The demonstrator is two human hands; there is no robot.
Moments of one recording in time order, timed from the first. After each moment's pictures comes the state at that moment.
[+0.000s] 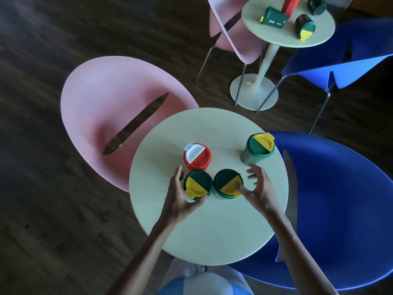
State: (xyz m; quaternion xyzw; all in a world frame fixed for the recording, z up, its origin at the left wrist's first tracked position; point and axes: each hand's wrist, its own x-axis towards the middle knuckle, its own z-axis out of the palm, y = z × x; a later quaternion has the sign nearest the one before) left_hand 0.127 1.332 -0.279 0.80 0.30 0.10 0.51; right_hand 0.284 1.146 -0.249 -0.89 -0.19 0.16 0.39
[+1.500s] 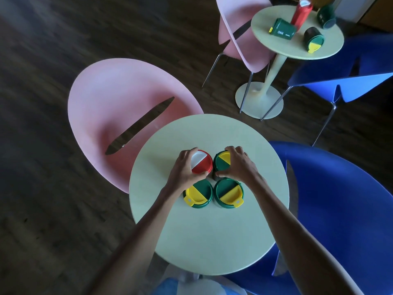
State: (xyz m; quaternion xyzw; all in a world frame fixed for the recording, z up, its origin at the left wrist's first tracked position) left_hand 0.208 1.383 -0.271 0.87 0.25 0.09 0.41; right_hand 0.347 1.239 -0.237 -0.91 -0.32 0.22 0.12
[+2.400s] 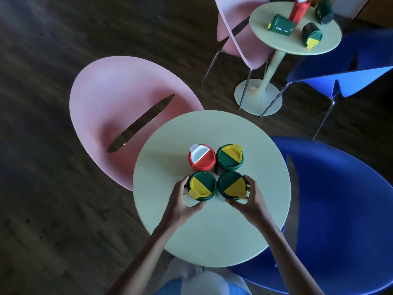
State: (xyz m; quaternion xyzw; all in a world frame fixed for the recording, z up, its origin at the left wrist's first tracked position) left_hand 0.113 1.332 -0.296 0.80 0.29 0.10 0.52; right_hand 0.259 1.146 -0.277 -0.84 -0.18 0.26 0.44
